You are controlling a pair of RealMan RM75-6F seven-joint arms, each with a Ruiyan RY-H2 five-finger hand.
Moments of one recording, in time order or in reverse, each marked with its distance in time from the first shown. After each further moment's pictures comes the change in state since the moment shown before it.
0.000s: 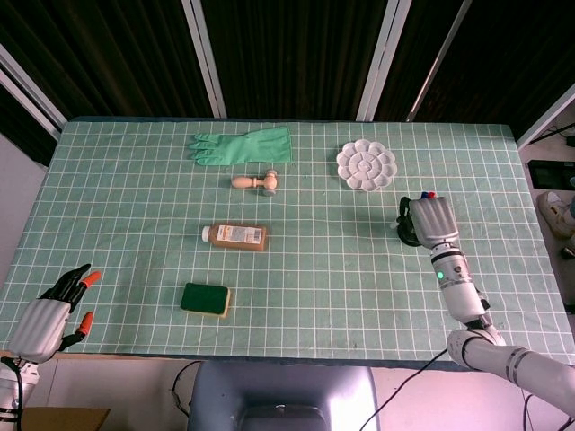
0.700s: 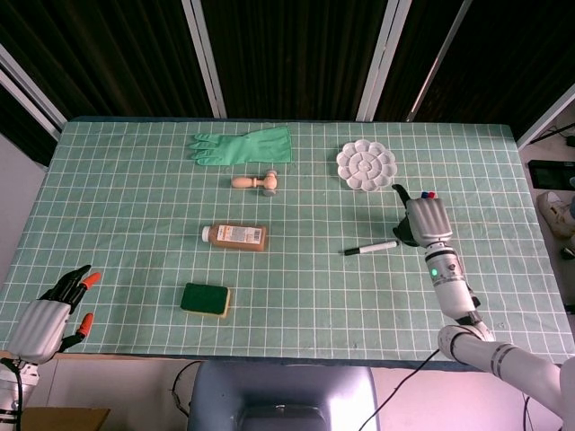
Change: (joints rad) left arm 0.002 0.000 0.003 0.000 0.005 0.002 0.004; right arm 0.008 -0.068 0.001 0.107 -0.015 0.000 0.162
